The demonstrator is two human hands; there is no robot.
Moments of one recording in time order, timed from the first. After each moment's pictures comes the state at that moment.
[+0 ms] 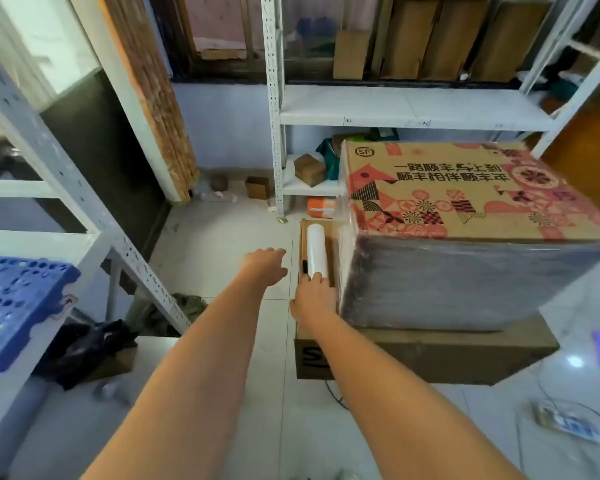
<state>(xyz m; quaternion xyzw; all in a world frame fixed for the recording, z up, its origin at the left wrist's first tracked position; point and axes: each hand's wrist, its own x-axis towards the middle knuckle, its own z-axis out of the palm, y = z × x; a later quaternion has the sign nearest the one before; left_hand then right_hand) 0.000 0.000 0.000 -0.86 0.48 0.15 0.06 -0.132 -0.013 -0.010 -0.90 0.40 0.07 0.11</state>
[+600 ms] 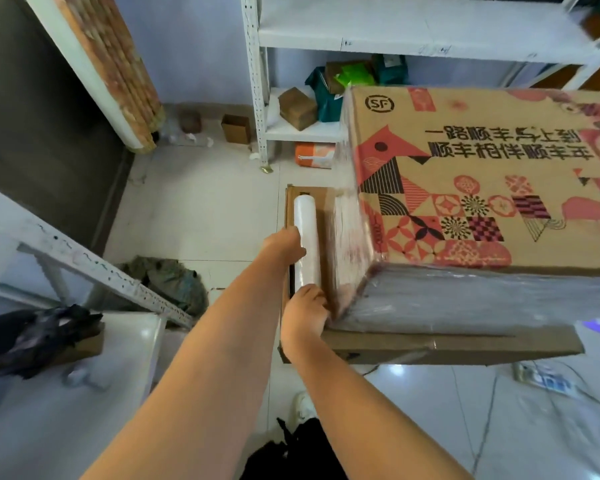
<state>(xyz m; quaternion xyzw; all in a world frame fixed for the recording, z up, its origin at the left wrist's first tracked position) 0.016 -0.118 -0.082 -0.84 0.45 0.30 -0.01 -0.094 -0.049 -0.102 -0.82 0.51 0.24 0.12</state>
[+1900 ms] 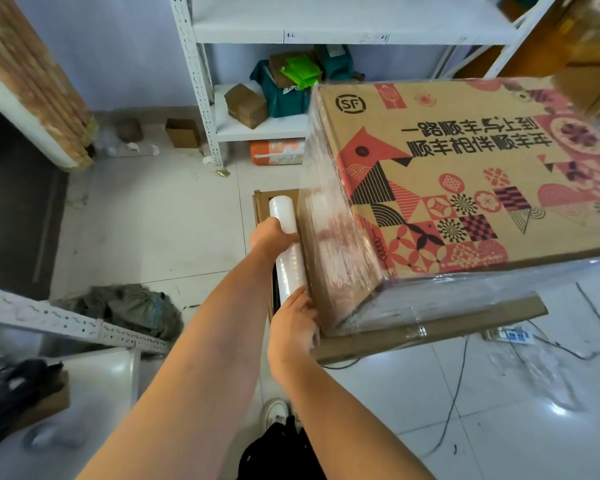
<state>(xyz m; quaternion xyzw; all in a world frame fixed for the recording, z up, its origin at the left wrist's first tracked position) 0.029 -0.168 -0.095 -0.85 0.36 0.35 -0.16 -0.080 -0.048 -0.093 -0.78 0.56 0.25 0.10</state>
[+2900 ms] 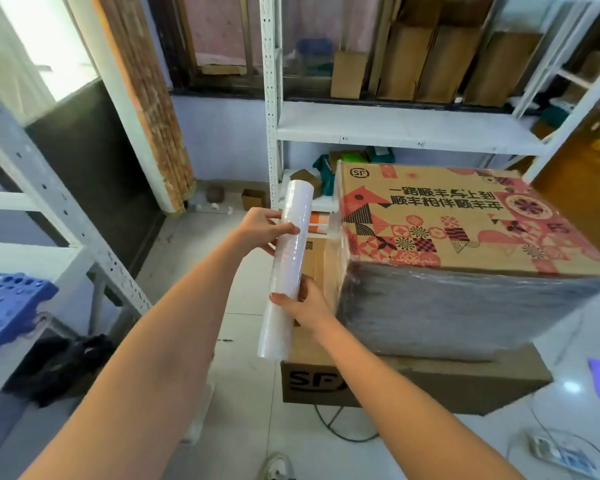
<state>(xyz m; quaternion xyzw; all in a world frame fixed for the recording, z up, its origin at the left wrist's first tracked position) 0.021 -0.052 0.077 -0.79 0.35 0.30 -0.40 -0.145 -0.042 0.018 -0.61 0.38 -0.13 0.68</state>
